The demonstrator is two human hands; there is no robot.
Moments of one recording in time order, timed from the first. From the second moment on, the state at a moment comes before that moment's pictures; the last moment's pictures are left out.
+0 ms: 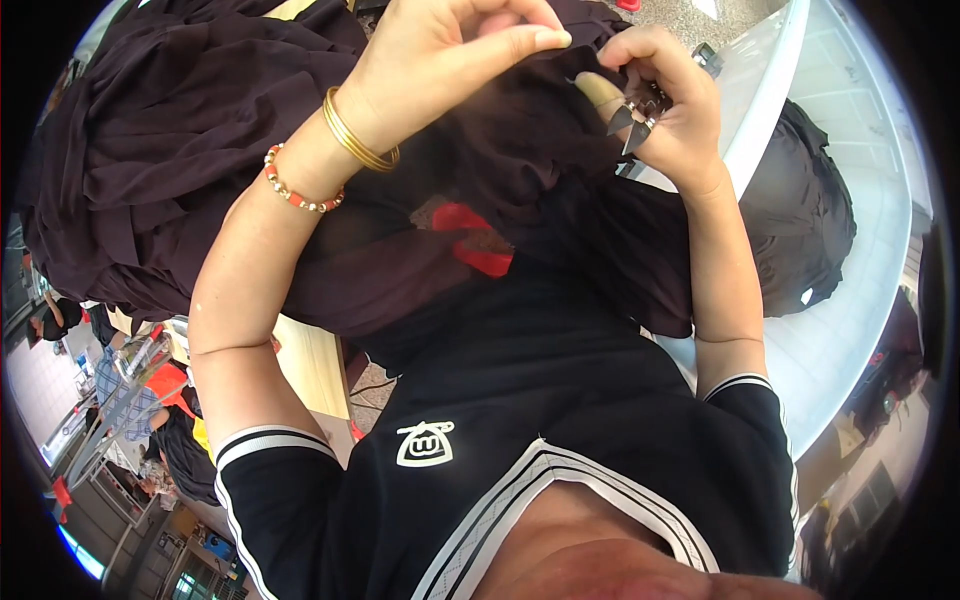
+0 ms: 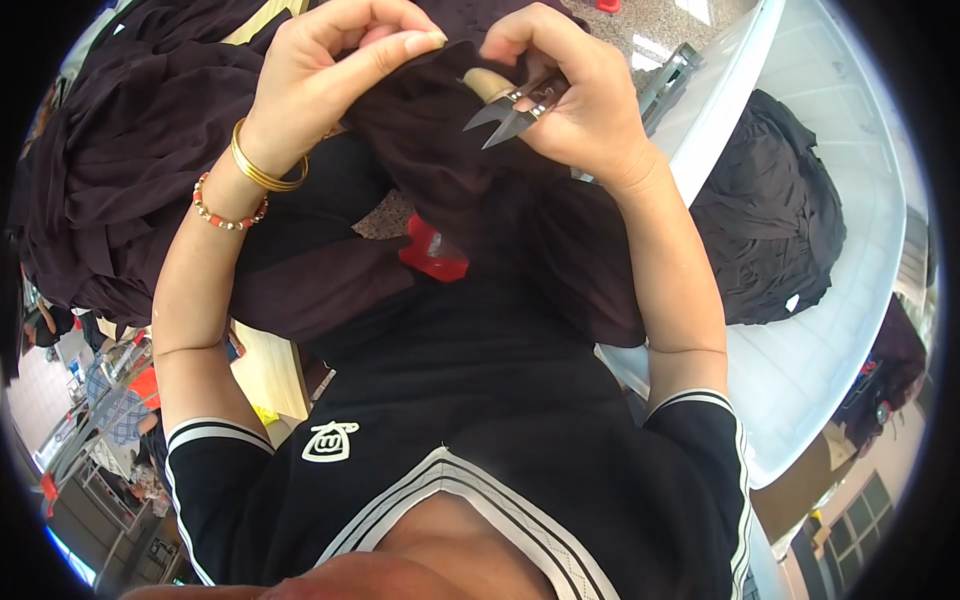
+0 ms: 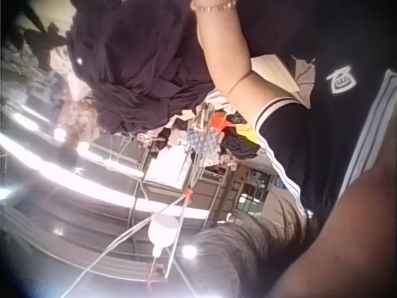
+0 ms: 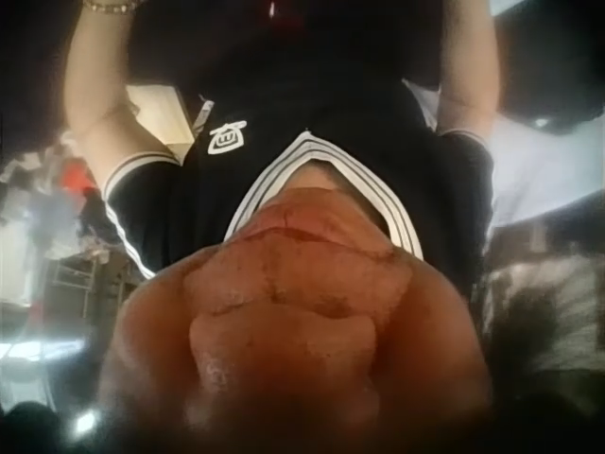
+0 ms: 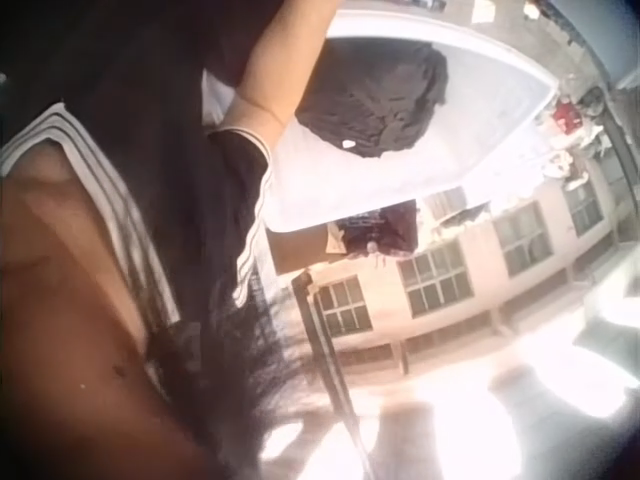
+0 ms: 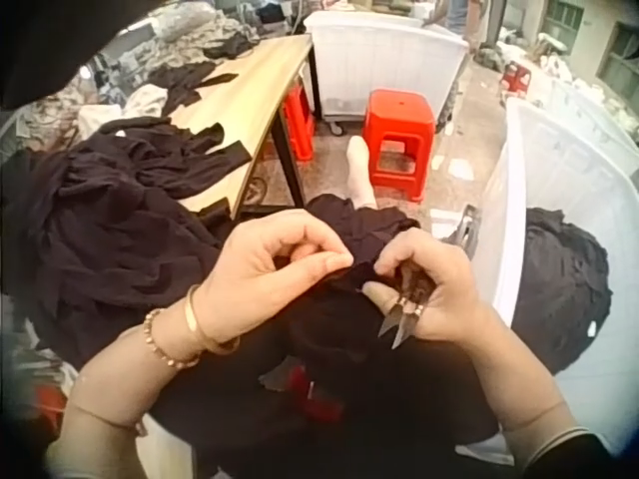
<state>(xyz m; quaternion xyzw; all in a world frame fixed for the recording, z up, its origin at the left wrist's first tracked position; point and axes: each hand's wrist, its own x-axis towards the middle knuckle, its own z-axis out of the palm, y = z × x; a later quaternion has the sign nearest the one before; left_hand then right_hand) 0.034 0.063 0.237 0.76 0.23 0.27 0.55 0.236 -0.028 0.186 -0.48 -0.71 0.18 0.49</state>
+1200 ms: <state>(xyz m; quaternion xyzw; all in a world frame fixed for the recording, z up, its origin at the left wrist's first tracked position) 0.032 0.069 0.239 0.83 0.18 0.23 0.47 0.241 -0.021 0.197 -0.42 -0.76 0.09 0.49</state>
